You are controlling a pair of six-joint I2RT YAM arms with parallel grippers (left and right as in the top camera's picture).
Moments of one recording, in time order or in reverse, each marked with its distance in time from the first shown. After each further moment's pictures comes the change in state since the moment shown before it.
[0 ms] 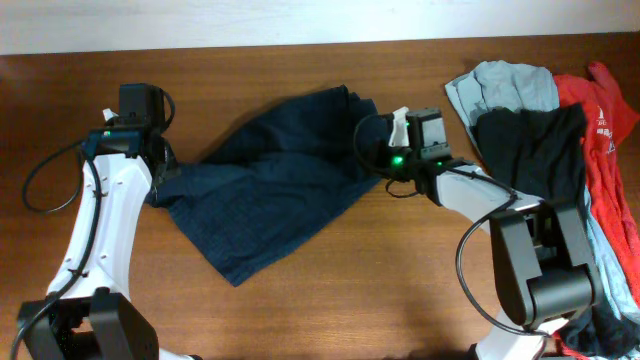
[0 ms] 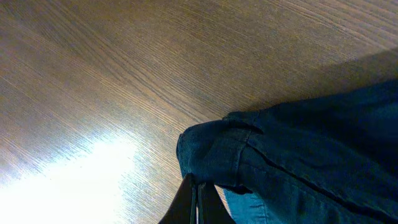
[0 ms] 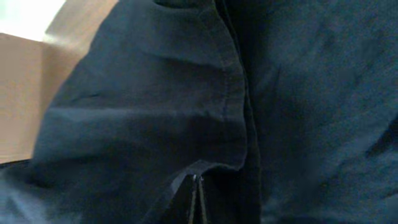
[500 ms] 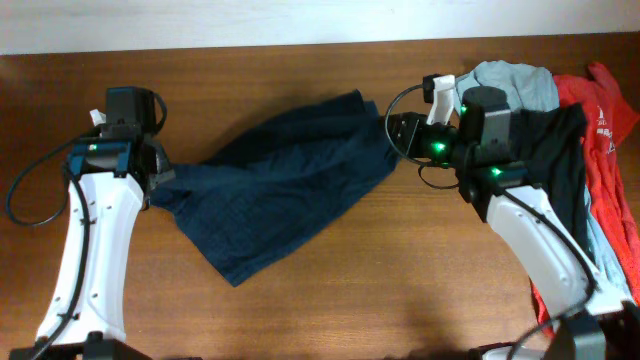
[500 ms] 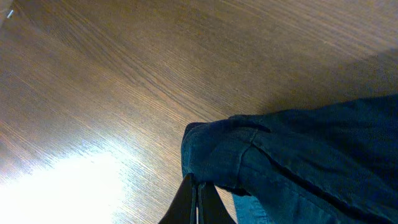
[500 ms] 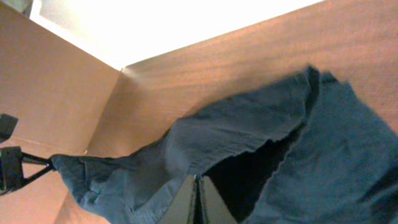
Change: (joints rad) left arm 0.000 -0.120 -0.003 -0.040 0.005 0.000; right arm -0.077 -0.402 0.000 -0.095 -0.068 -0.125
